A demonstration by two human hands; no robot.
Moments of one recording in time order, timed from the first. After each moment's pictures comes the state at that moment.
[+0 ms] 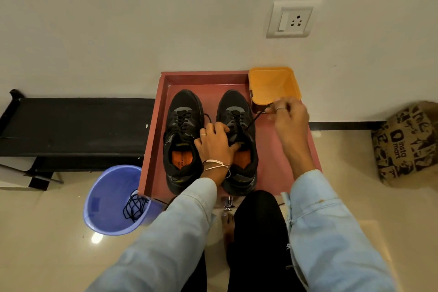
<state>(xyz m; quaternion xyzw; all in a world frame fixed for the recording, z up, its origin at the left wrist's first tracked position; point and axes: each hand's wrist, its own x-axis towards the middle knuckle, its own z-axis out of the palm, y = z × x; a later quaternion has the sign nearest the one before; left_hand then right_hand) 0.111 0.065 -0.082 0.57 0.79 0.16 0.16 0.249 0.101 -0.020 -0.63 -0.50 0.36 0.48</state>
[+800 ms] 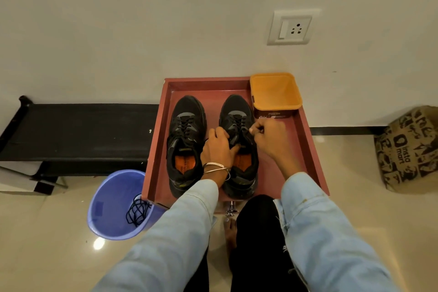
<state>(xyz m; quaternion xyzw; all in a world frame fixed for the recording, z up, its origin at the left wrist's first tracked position) 0.106 0.070 -0.086 0.57 0.78 0.18 0.19 0.239 0.110 -0.056 -0.63 -0.69 0.26 0.24</state>
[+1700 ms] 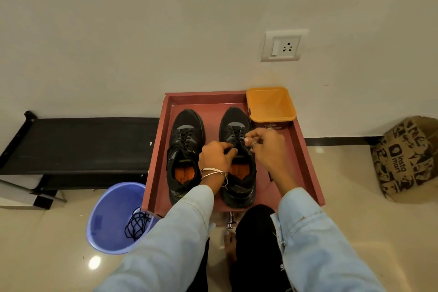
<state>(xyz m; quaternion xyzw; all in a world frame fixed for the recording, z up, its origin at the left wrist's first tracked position) 0.103 0.071 -0.067 0.56 0.76 0.23 0.22 0.236 0.091 -0.032 -0.63 -0.62 0.33 0.33</state>
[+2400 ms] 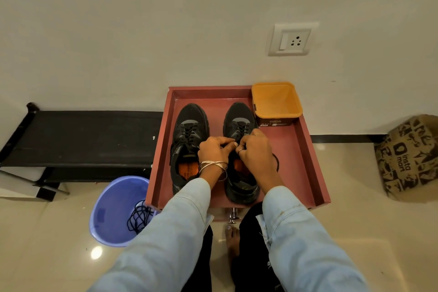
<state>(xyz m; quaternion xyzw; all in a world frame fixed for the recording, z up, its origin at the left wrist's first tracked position) 0.088 0.076 -0.074 0.49 0.76 0.31 0.29 0.200 0.092 -0.065 -0.64 -0.74 0.16 0.16</state>
